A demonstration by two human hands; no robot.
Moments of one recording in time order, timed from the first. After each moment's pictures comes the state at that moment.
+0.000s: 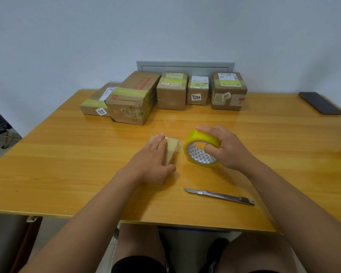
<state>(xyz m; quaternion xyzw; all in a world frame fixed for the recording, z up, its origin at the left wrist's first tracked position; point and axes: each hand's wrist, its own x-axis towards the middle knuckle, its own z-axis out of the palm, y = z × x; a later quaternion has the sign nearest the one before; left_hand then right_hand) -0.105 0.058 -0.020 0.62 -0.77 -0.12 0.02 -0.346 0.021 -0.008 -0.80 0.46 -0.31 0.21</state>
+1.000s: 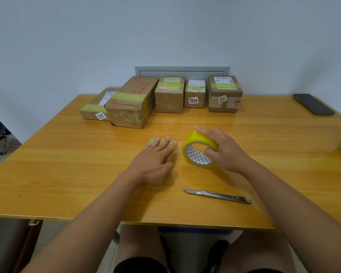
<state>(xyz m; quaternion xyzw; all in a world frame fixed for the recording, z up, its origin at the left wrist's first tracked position) -0.104 0.054 -0.024 0.58 -0.80 -0.14 0.06 -0.350 0.022 -0.011 -0.82 0.46 -0.28 0.20</state>
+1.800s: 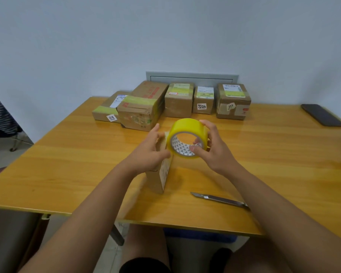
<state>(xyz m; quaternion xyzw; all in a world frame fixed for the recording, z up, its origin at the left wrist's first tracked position) -0.082 0.072 0.022 0.60 -0.64 -0.37 0.32 -0.300 0.029 -0.007 -0.74 0.41 -0.42 0.32</state>
